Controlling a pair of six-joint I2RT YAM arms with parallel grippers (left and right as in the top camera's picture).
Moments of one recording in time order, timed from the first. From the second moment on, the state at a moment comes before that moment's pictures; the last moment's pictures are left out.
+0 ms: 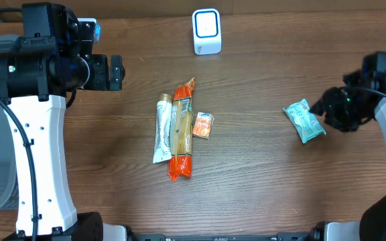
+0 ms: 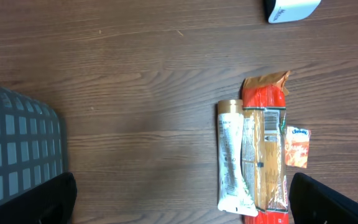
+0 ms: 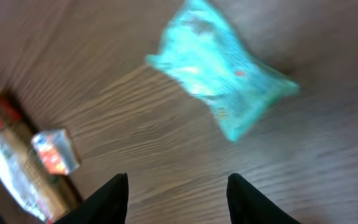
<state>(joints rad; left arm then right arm) 0.07 1.61 1.99 -1.41 0.07 0.08 -0.17 1.58 1.35 -1.16 -0.33 0.32</state>
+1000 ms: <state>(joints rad) 0.07 1.61 1.99 -1.41 0.07 0.08 0.58 1.82 1.28 -0.54 -0.39 0.68</state>
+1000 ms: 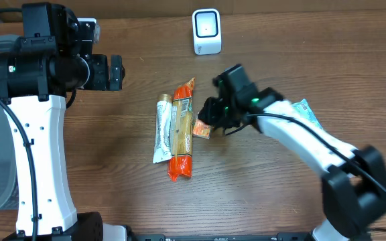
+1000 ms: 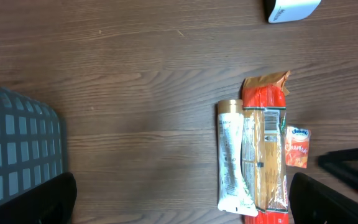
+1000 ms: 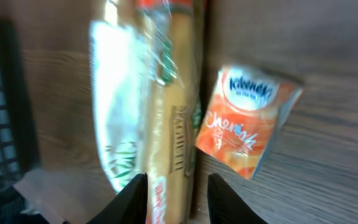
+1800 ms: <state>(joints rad) 0.07 1.61 1.99 -1.41 0.07 0.08 0.57 1.96 1.27 -0.59 -0.39 0.65</state>
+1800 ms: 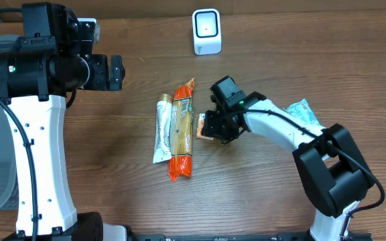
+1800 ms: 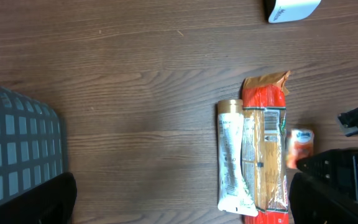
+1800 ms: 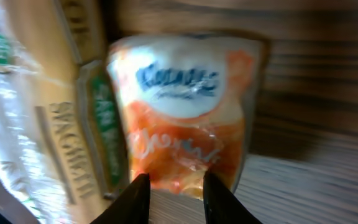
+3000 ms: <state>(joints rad) 0.07 1.61 1.99 -1.41 0.07 0.08 0.41 2.06 1.37 -0.75 -0.44 0.03</state>
